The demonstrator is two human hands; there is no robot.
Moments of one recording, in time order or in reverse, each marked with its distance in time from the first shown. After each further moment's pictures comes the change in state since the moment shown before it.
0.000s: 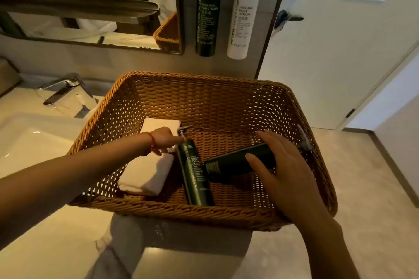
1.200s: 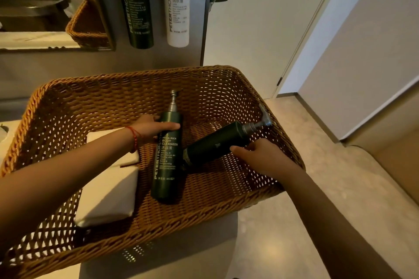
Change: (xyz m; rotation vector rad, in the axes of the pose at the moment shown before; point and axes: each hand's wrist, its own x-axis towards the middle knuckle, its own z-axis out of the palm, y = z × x) left_hand 0.049 0.047 0.011 -0.432 -0.209 0.222; right_hand 0.015 0.032 0.011 0.160 -0.218 0.651
